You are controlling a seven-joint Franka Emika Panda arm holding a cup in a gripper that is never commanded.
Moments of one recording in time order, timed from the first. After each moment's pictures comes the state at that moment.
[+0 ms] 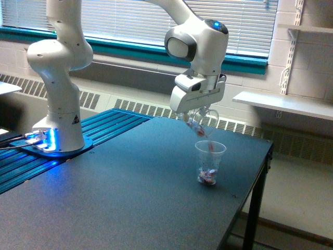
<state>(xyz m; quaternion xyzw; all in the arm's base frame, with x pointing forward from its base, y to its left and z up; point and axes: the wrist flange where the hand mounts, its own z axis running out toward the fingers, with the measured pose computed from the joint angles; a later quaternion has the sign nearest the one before) 0.509 0.037 0.305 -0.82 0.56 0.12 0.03</state>
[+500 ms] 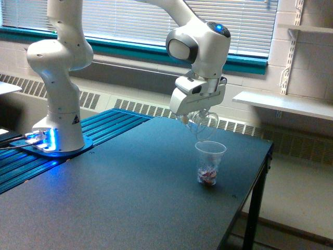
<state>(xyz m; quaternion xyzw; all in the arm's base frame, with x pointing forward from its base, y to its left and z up) 0.514 0.031 0.302 -0.82 0.55 0.13 0.02</state>
